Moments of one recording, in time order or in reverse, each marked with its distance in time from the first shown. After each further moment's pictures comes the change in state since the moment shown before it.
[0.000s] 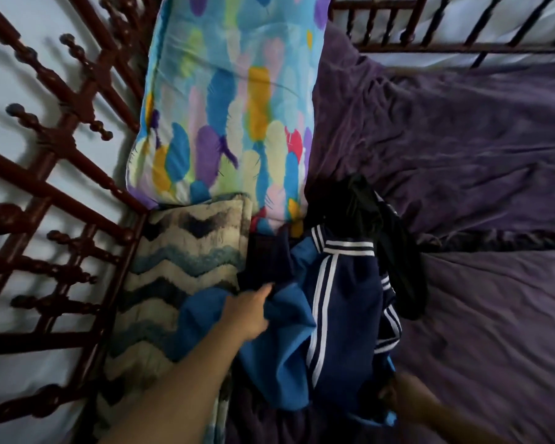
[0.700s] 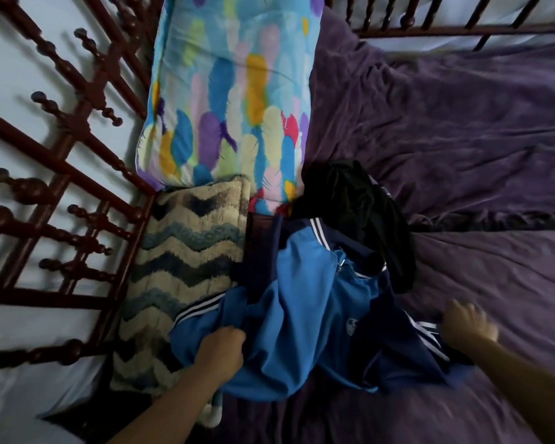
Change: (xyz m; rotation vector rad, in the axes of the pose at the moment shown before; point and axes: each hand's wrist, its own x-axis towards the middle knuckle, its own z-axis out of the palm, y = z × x) left_hand -0.112 -0.002 0.068 0.022 0.022 -0.072; right_hand -0.016 0.064 -0.099 -0.179 0.275 0.408
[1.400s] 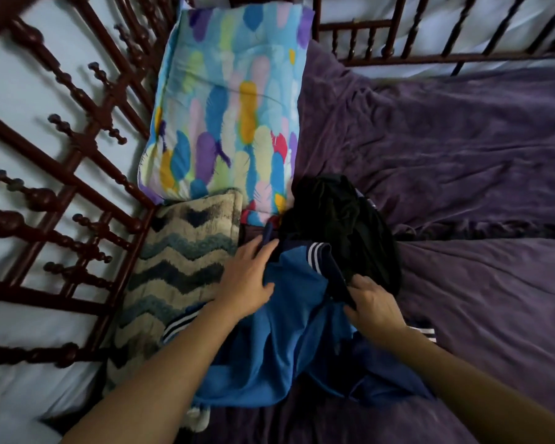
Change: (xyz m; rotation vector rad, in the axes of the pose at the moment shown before) left_hand 0.036 0.069 -0.106 -0.137 0.461 0.218; right_hand -0.078 -0.087 -0.036 0.353 0.466 -0.846
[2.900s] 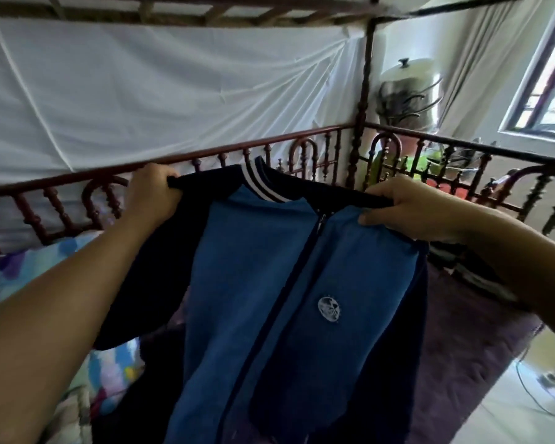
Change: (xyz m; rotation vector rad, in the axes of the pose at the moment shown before) left_hand 0.020 0.309 -0.349 -0.257 0.650 0.565; right_hand -0.305 -0.075 -0.478 0.122 0.463 0.334
